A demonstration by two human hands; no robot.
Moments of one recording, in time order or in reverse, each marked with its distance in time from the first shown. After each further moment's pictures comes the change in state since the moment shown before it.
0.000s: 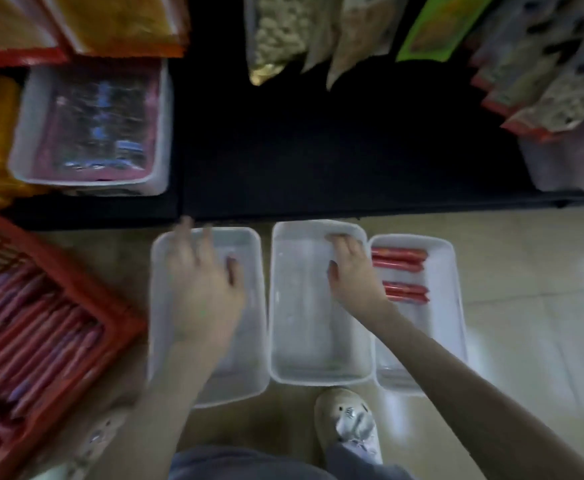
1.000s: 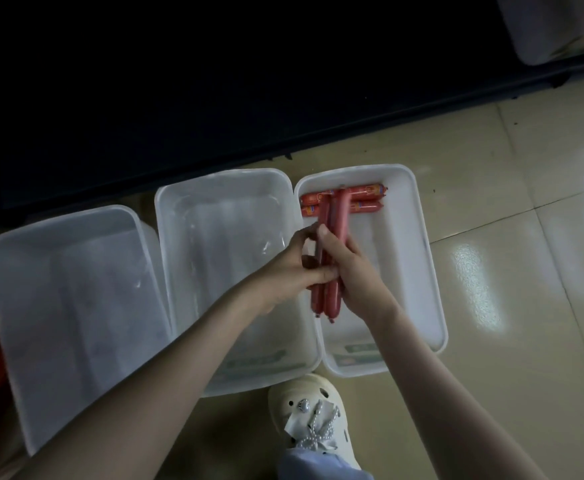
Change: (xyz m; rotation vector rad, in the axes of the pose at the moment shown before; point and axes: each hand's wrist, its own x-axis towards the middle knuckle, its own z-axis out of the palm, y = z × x) left_hand -0.031 0.150 0.178 -0.910 -1.287 -0.262; right_hand -0.021 0.139 0.027 1.310 -0.053 0.527
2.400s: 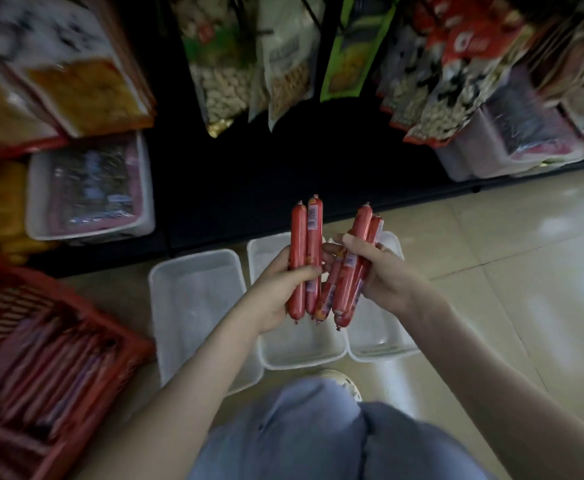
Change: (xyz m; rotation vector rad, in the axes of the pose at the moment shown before) left_hand -0.239 0.109 -0.034 -0.370 0.146 0.180; right_hand -0.199 -0.165 0.109 0.173 -0.146 -0.004
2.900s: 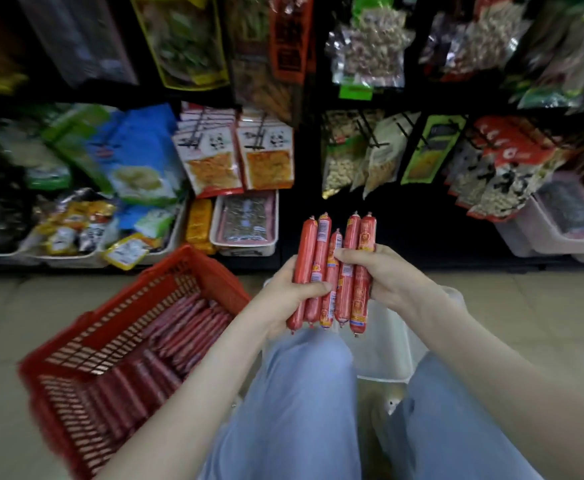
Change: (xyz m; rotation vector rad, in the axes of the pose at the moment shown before) left_hand -0.235 0.042 -0.063 0.047 0.172 0.297; right_hand -0.125 0.022 0.183 -0.284 -0.182 -0.132
